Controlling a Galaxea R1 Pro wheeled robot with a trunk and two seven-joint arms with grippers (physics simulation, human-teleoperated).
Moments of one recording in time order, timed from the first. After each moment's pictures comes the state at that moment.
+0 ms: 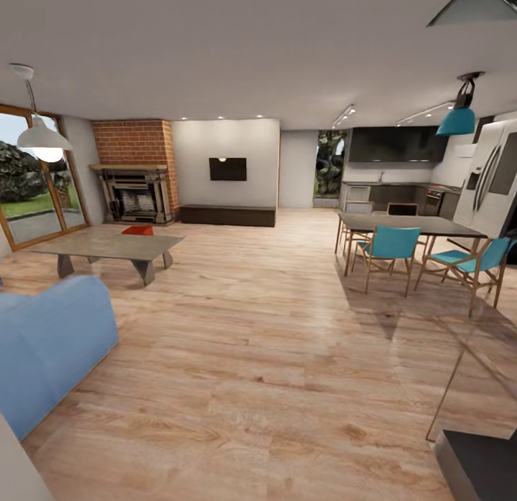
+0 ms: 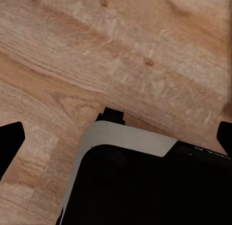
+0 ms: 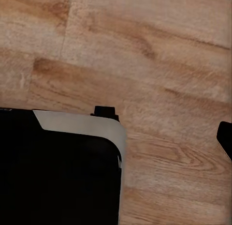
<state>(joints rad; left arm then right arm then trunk) -0.20 0.01 0.00 -0.01 0.29 -0.06 0.09 -0.15 -0.03 0.25 0.03 -0.16 -0.18 -0.02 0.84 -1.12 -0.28</state>
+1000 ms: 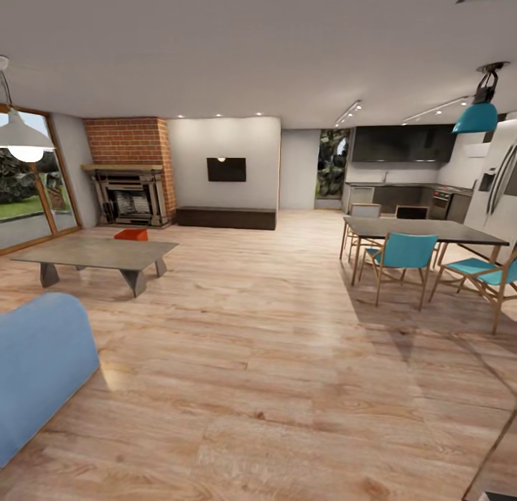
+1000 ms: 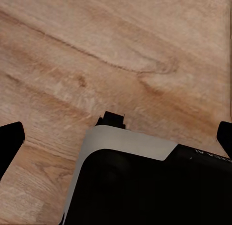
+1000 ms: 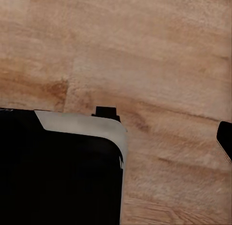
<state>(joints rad) -0.20 0.01 0.00 -0.01 0.28 -0.08 0.09 -0.15 -0.03 0.25 0.03 -0.16 -0.18 -0.02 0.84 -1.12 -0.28</state>
